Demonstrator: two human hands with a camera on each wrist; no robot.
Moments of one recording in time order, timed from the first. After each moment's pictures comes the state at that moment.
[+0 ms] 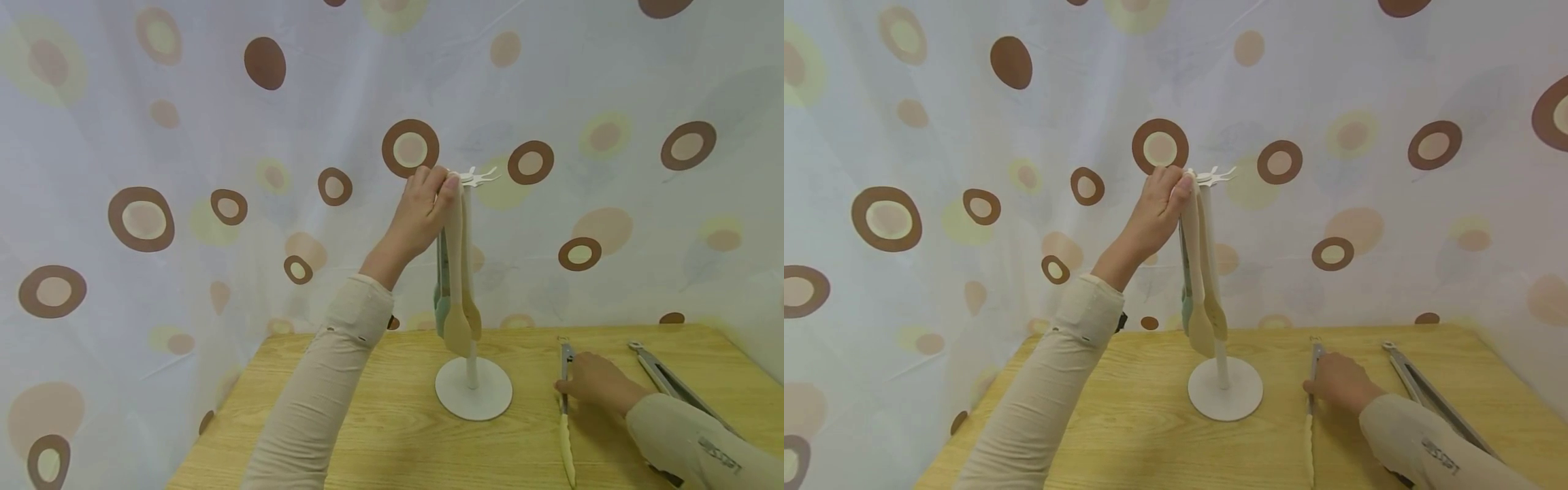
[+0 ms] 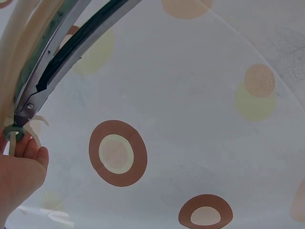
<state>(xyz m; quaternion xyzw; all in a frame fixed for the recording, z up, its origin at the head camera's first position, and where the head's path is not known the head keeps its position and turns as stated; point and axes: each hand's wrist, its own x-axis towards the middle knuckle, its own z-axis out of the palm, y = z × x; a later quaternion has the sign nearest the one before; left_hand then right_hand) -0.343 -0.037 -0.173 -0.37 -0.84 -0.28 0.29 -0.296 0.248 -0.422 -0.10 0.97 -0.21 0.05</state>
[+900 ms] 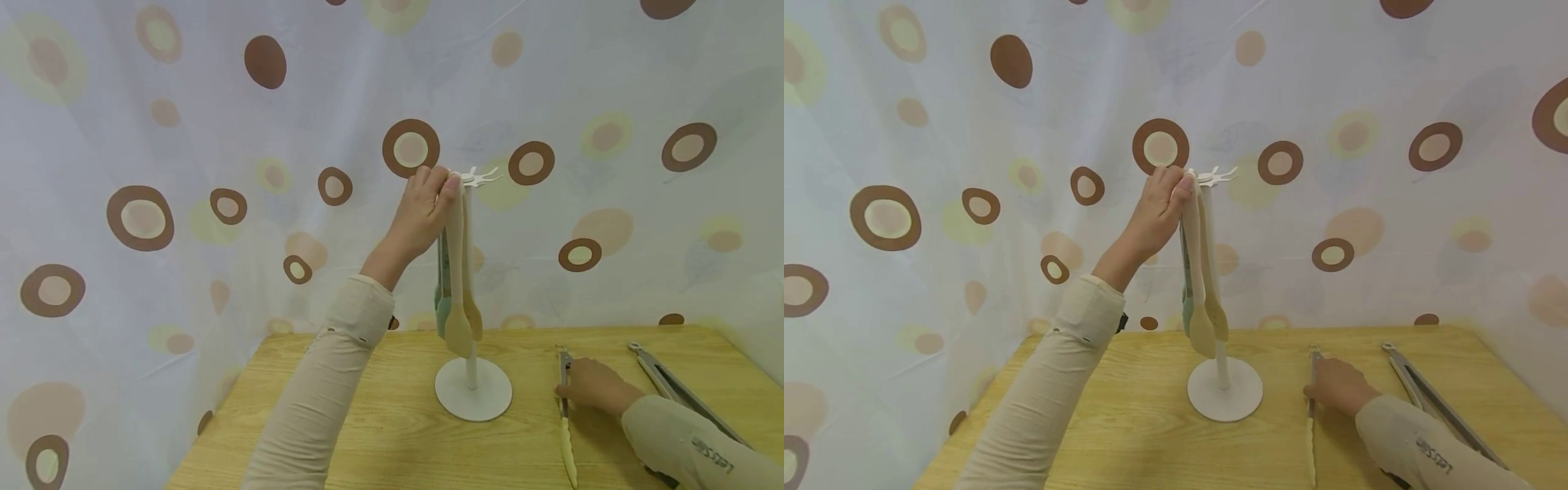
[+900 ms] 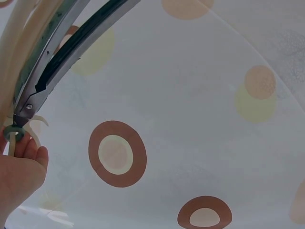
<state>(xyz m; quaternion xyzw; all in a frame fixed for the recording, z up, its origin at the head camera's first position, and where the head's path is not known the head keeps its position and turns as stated) -0.343 -0.036 -0.173 -0.37 -0.83 -0.29 0.29 -0.293 0.245 -0.426 -0.11 0.97 -0.20 0.04</state>
